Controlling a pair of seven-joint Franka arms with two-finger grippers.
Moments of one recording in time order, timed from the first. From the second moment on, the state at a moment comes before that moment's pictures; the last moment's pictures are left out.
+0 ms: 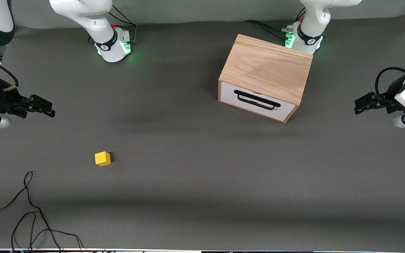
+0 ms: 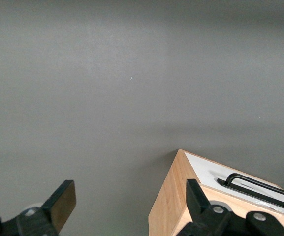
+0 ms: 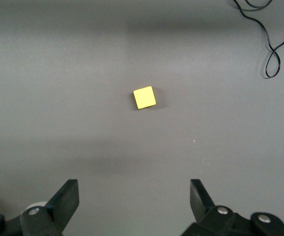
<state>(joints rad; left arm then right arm) -0.11 0.07 0.07 -1.57 -0.01 1.60 -0.05 0.02 0.05 0.00 -1.60 0.03 1.63 0.04</state>
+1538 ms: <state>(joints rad) -0.43 0.12 -0.07 -1.59 -0.04 1.62 -1.00 0.02 0.07 0.00 -1.59 0.03 1.65 0.04</state>
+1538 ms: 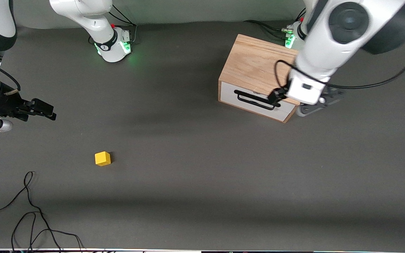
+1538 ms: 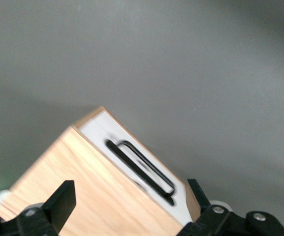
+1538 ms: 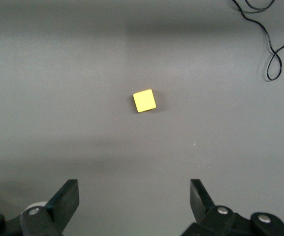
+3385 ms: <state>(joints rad) -0.57 0.30 -0.07 -1.78 -0.08 1.77 -1.54 0.02 0.23 0.00 -1.61 0.03 1.81 0.04</state>
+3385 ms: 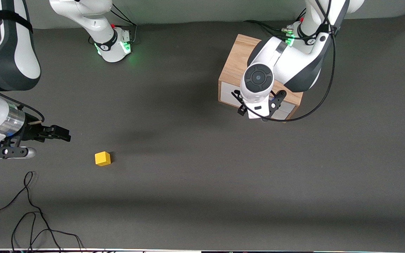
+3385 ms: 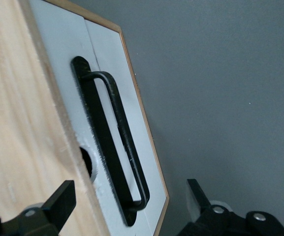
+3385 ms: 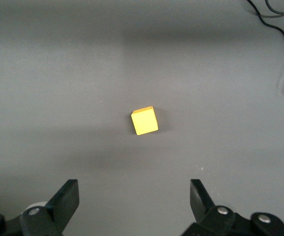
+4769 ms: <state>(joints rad) -0.56 0.42 -0.06 -1.80 -0.06 1.88 -1.64 0.06 0.39 0.00 -1.74 0.03 2.13 -0.09</state>
